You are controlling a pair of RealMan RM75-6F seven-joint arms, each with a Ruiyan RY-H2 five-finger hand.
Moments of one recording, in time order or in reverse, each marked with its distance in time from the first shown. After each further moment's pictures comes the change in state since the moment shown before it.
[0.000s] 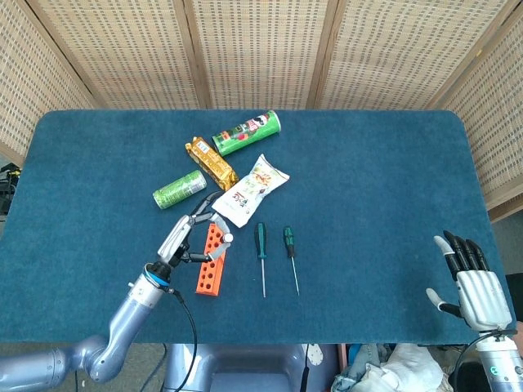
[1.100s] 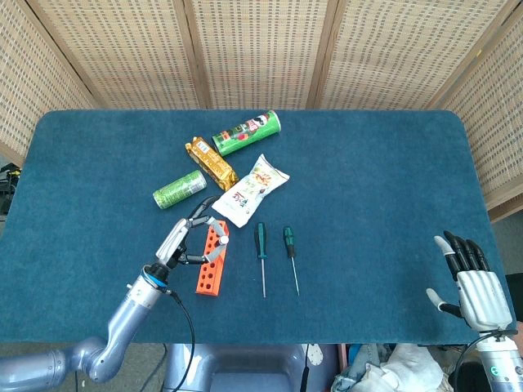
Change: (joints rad) left arm 0.008 -0.014 0.030 0.061 -0.009 -0.018 -0.041; right arm -0.001 0.002 0.000 -0.002 0.001 0.000 0.003
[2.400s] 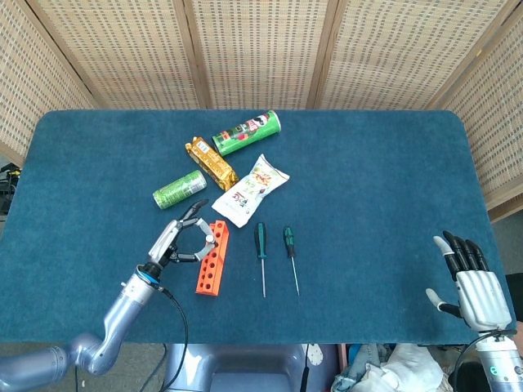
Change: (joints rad) left arm 0.012 -0.037 0.042 0.194 0.027 -0.033 -0.171; right arm 0.001 -0.002 -0.001 0.001 0.001 -0.003 -0.006
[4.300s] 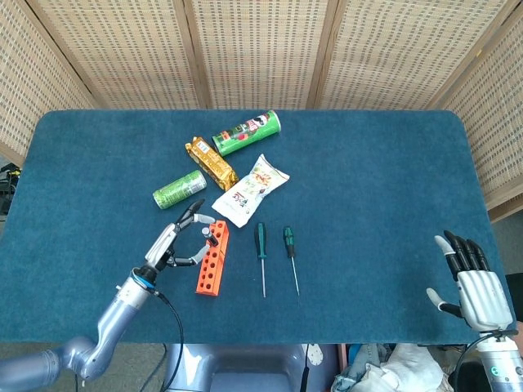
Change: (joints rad) left arm 0.018 0.051 0.025 -0.062 0.045 0.035 0.047; right arm -0.002 0.002 0.001 0.000 -0.003 0.007 0.007
